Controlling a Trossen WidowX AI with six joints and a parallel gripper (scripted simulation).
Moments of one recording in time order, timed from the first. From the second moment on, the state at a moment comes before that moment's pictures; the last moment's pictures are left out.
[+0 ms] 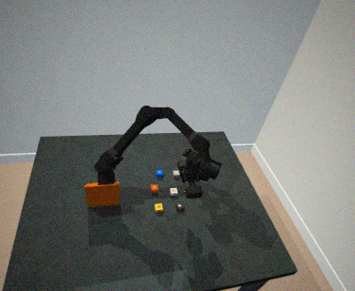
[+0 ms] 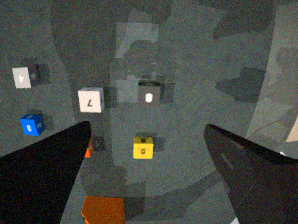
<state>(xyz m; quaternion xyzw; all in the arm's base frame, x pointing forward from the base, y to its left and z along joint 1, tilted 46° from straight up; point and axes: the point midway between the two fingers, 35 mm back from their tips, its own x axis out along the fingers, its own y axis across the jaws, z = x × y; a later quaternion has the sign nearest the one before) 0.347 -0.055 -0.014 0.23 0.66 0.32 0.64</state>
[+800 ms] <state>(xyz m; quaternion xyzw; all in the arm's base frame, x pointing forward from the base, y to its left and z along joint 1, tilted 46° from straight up) 0.235 0.046 0.024 0.22 0.66 0.32 0.65</state>
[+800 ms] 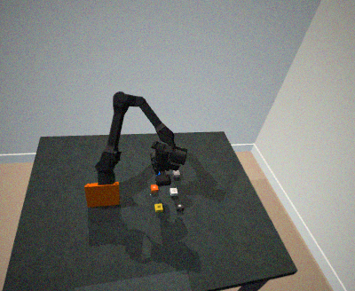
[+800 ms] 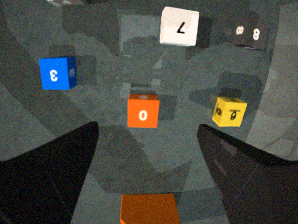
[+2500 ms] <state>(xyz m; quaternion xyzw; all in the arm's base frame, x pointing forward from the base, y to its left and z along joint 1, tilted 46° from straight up) 0.222 0.070 0.002 0.24 0.66 0.32 0.63</state>
